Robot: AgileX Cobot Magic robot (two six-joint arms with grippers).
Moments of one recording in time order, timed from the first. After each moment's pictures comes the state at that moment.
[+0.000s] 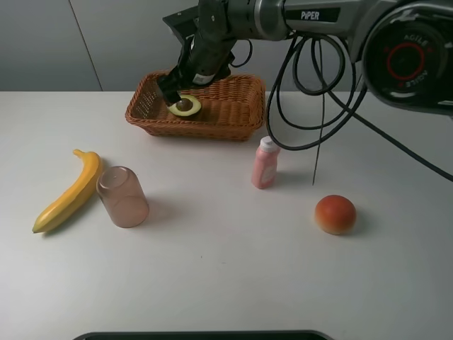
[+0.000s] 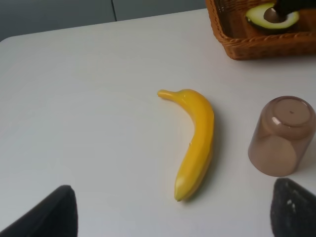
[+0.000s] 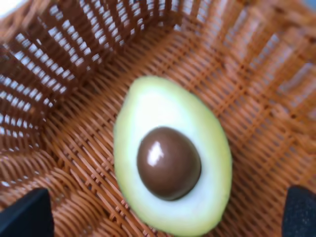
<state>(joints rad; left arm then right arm) -0.25 0.00 -0.51 0.02 1.08 0.01 0.63 2.36 -1.98 -0.01 0.68 -0.07</state>
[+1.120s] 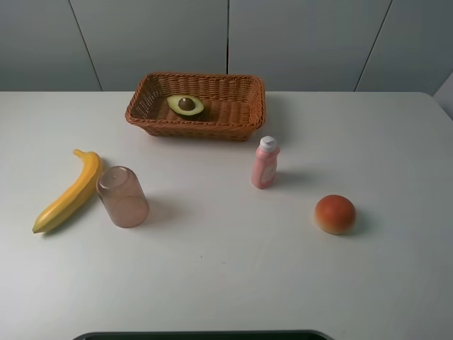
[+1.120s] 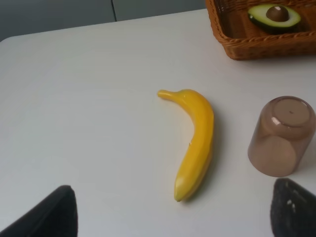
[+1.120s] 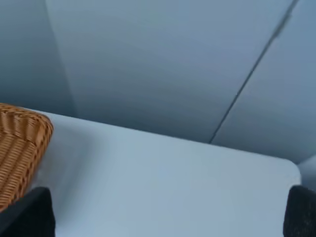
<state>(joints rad) -0.25 0.00 -0.51 0.02 1.08 0.01 -0.07 1.51 -1.90 0.12 1.22 -0.27</state>
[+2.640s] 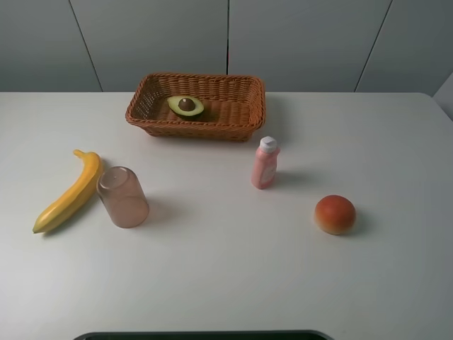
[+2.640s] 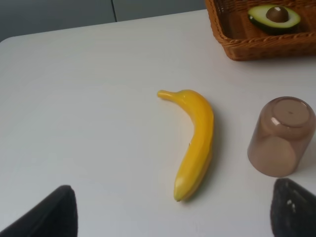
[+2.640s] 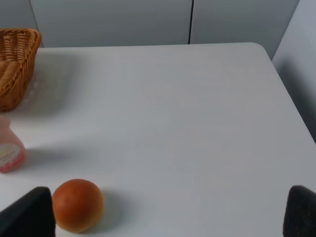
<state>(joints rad) -0.25 0.00 -0.51 0.02 1.08 0.00 -0.07 0.01 -0.54 -0.01 1.11 -0.02</state>
